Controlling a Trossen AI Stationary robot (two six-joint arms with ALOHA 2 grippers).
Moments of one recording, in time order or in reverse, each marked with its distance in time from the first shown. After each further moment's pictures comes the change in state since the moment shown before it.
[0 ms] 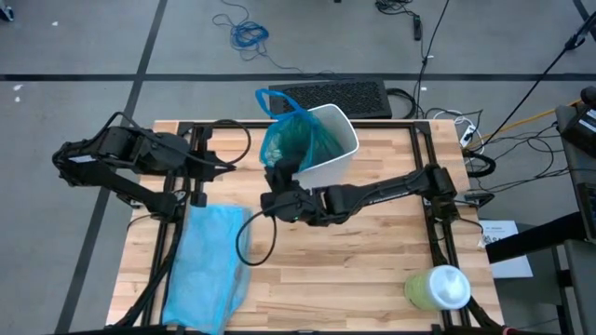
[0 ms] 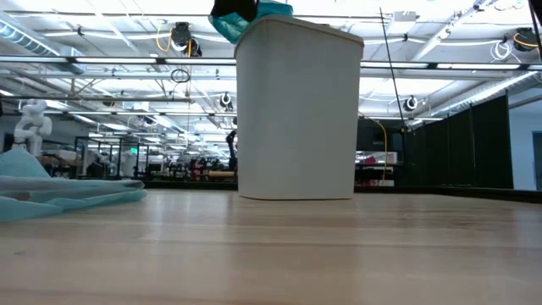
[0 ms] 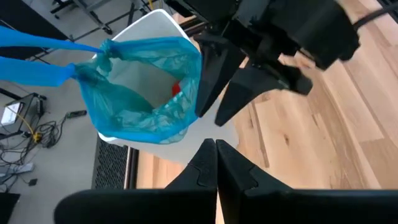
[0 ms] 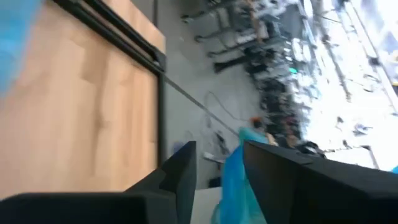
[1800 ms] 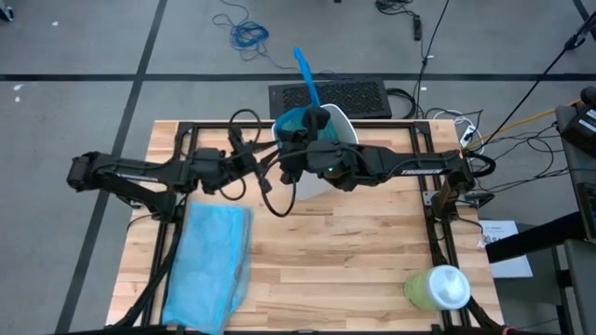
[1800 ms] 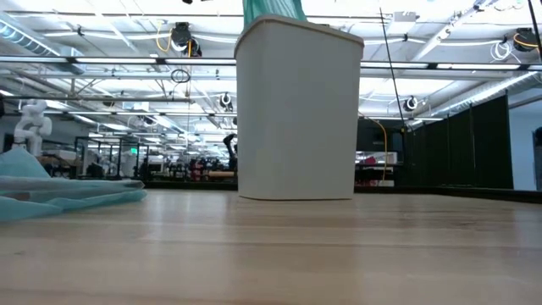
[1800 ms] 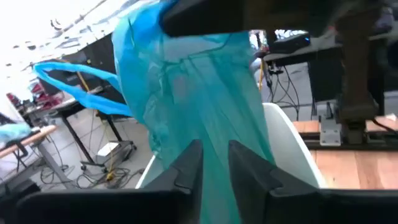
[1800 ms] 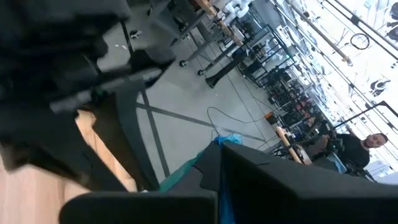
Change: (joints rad) left arm 0.132 0.040 -0.699 1.432 -0.234 0.067; right arm -0.096 -0.170 0.169 -0.132 -0.120 0.175
